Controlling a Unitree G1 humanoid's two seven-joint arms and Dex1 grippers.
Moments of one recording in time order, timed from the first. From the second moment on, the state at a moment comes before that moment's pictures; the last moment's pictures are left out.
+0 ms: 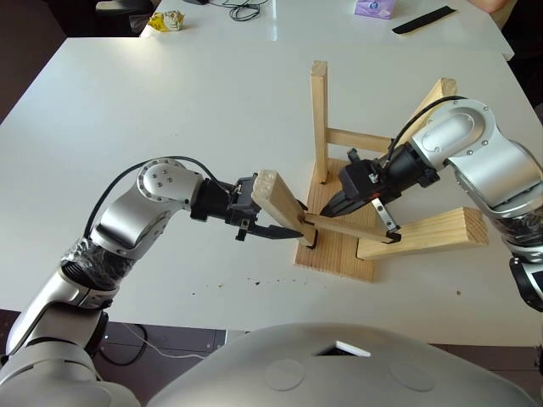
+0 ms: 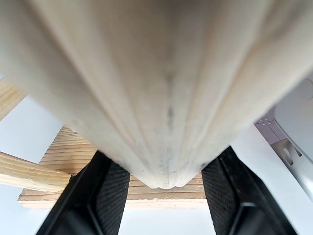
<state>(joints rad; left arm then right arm) -0.31 0.80 -0.44 -0.28 -0.56 0.17 -1.21 -0.65 -0.79 0.49 -0.35 0.27 0.53 1.50</state>
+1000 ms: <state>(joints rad) -0.33 0.79 -0.48 -0.27 -0.55 0.14 -1.22 -0.56 -0.80 0.54 -0.26 0.21 0.43 1.53</state>
